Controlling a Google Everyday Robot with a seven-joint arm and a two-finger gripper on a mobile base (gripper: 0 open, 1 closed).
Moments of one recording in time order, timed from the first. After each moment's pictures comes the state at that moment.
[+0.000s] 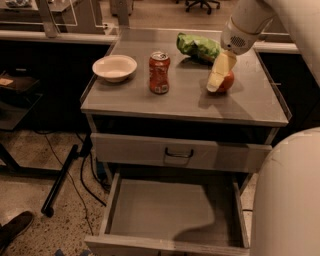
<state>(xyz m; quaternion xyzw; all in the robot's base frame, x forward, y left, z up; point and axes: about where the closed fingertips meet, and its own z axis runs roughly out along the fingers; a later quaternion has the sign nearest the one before) 0.694 -0.182 0.905 -0.56 0.81 0.00 0.19</state>
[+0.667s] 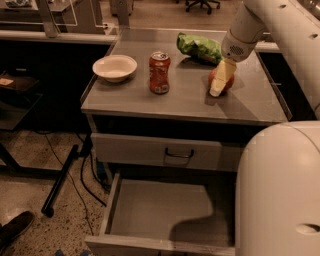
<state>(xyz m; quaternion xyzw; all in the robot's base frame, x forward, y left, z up) 0.720 -0.201 0.867 -0.55 0.82 -0.02 0.16</state>
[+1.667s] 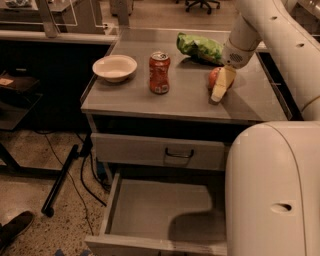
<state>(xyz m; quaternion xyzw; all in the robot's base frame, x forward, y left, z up) 0.732 -0.215 0.834 -0.55 0.82 -0.01 0.14</state>
